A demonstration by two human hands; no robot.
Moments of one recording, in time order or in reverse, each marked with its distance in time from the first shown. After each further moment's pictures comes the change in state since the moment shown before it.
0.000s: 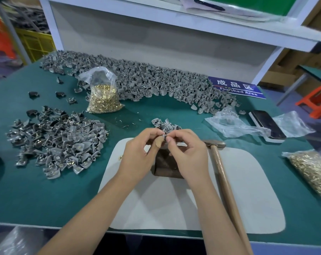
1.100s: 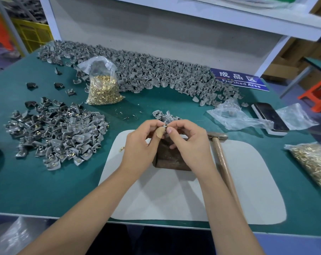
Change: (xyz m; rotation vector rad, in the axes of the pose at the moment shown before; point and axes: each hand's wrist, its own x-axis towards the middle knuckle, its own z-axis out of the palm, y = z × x) left_hand -0.001 -0.002 0.006 -0.014 0.046 -0.064; right_hand 0.008 -0.004 -0.005 0.133 -0.104 0.200
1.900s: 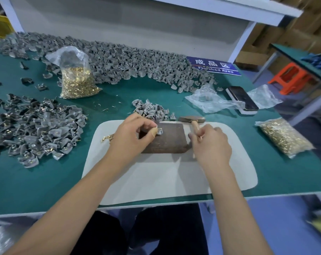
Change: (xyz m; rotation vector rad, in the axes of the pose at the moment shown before) left_hand -0.009 0.009 0.001 0.138 -0.250 0.095; right_hand -0.045 0.004 -0.074 -1.129 0.261 0.423
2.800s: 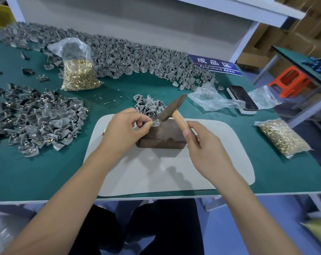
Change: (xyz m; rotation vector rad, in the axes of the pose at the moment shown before) left_hand 0.007 0.001 -0.016 0.161 0.011 -0.027; right_hand -0.042 -0.004 -0.032 0.424 -0.192 -0.353
